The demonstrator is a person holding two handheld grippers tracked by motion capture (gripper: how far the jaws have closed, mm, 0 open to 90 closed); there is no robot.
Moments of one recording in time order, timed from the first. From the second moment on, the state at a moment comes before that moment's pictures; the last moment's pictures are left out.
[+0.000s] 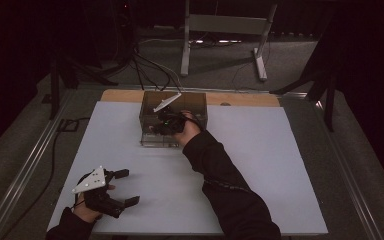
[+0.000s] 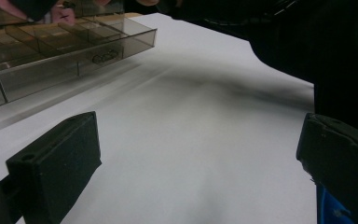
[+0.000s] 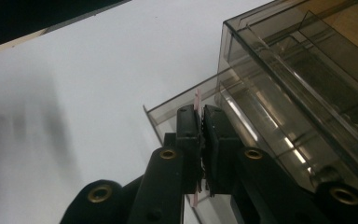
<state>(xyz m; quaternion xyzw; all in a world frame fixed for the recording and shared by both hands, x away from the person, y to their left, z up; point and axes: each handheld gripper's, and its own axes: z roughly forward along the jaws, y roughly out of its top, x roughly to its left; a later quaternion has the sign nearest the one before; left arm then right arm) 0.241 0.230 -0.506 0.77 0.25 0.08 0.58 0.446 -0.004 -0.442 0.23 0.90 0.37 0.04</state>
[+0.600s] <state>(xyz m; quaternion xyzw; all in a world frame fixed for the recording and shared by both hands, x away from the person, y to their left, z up) 0.241 0.231 -0.506 0.77 0.25 0.08 0.58 0.459 0.013 -0.461 0.25 0.89 0.37 0.02</state>
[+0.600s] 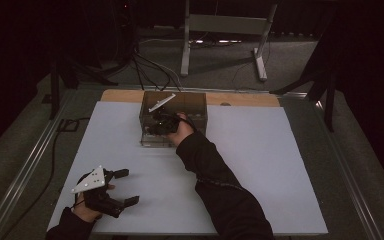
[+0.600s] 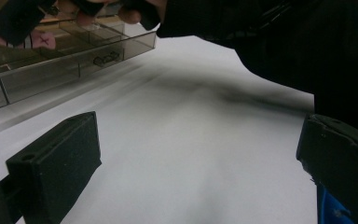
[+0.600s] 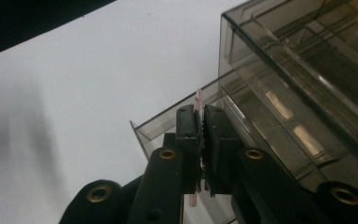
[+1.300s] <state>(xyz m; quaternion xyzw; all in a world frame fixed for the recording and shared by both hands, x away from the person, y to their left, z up) 0.241 0.231 -0.506 0.77 0.25 0.08 0.58 0.445 0.007 -0.450 0.26 0.88 0.40 0.02</state>
